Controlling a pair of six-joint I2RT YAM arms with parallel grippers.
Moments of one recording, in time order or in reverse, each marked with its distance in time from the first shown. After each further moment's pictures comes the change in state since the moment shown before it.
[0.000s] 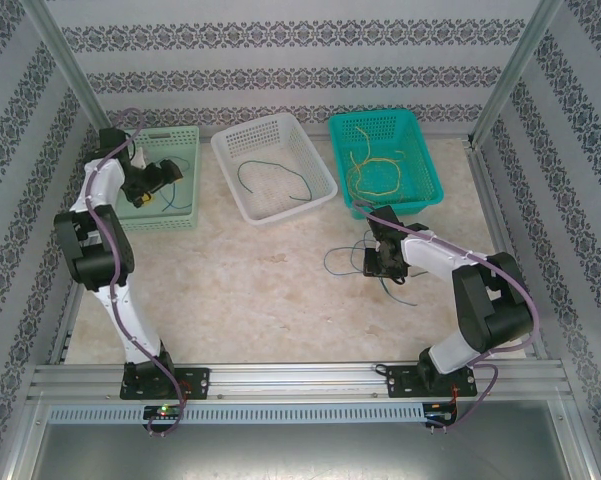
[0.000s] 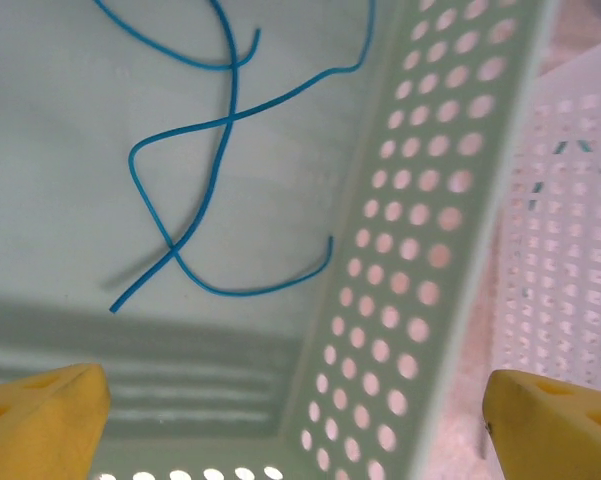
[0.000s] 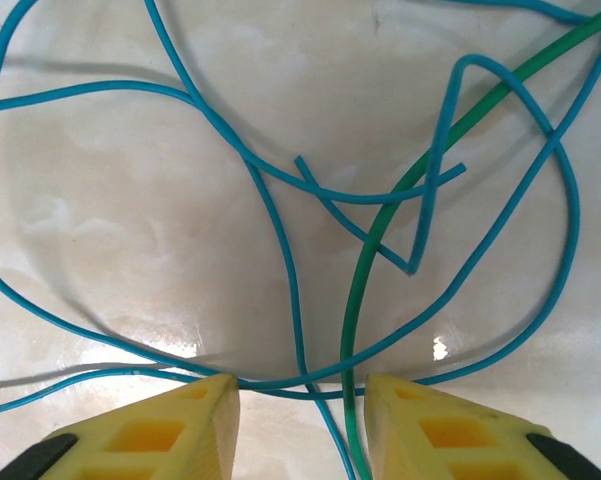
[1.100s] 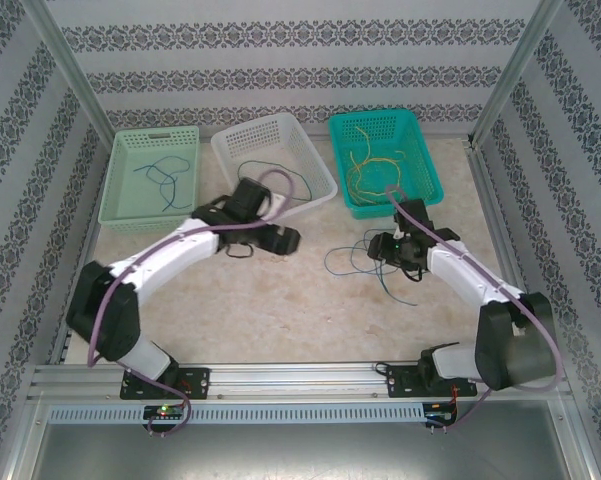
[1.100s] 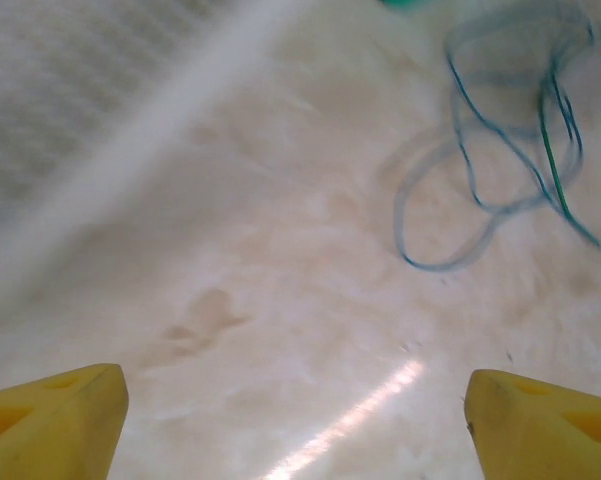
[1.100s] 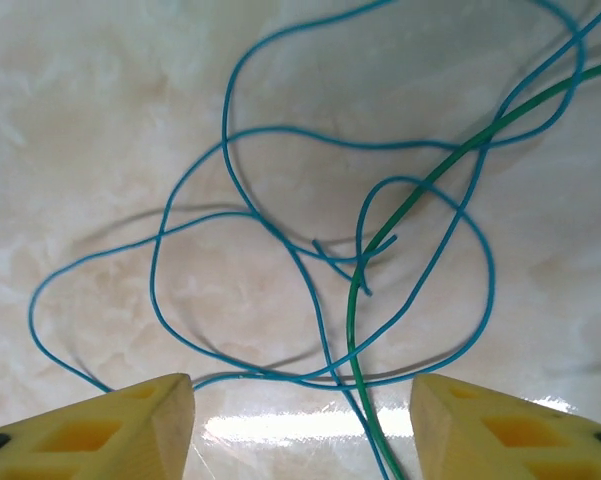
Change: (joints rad) left arm -0.894 -0.432 -0.529 0.274 -0.206 0.070; right arm -0.134 -0.237 -0.045 0.066 -0.137 0.087
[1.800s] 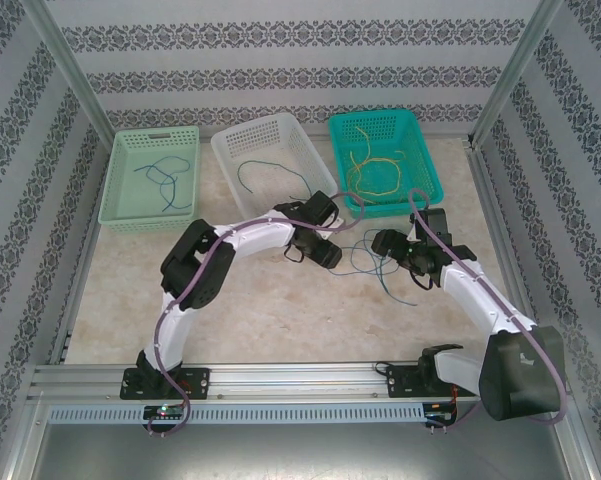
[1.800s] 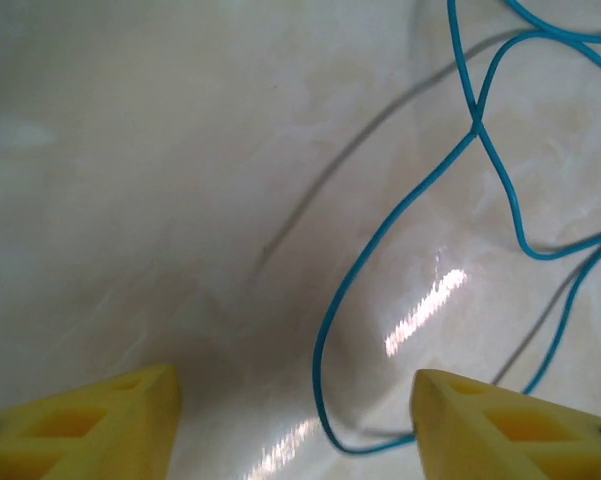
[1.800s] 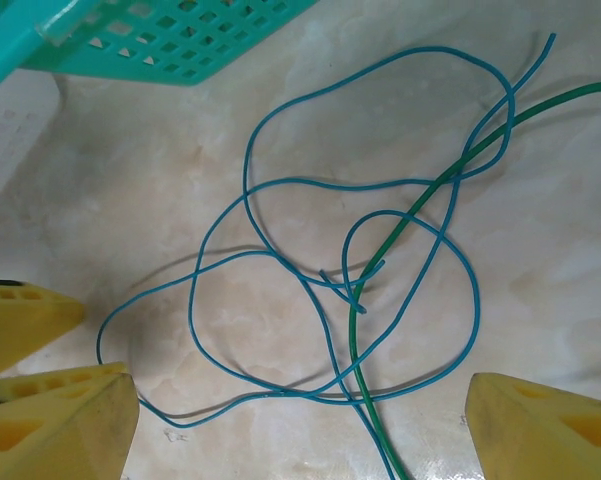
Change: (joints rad) left arm -0.141 0.575 0.407 -0.030 -0.018 0.072; right arm -0.091 -0.150 -0.117 0.121 -0.073 0.052
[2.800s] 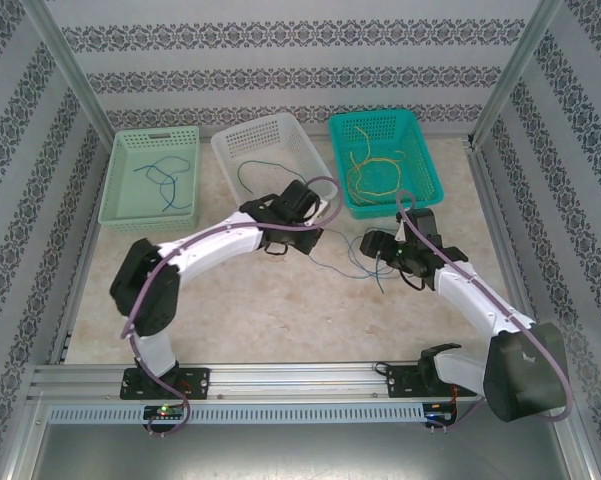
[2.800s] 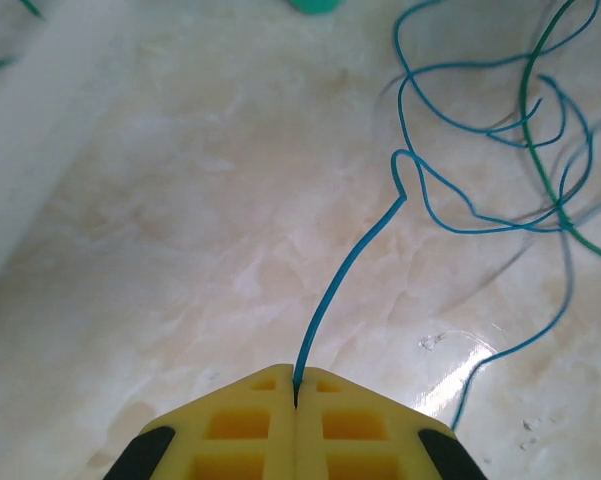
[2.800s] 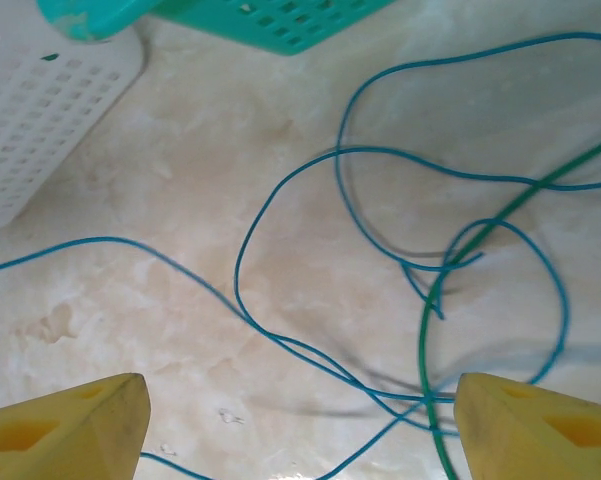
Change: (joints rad) left arm 0.000 -0.400 -0.204 0.013 -0.159 -0.032; right arm 0.106 0.015 -0.012 0.080 -0.025 0.009
